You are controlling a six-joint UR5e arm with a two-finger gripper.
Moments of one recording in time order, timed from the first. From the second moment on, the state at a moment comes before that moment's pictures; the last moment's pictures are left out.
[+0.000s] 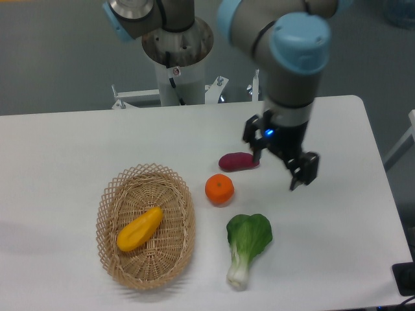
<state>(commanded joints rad) 2.62 -1.84 -1.37 -1.36 1.45 1.50</state>
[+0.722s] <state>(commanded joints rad) 2.64 -1.84 -1.36 -1.35 1.45 1.52</state>
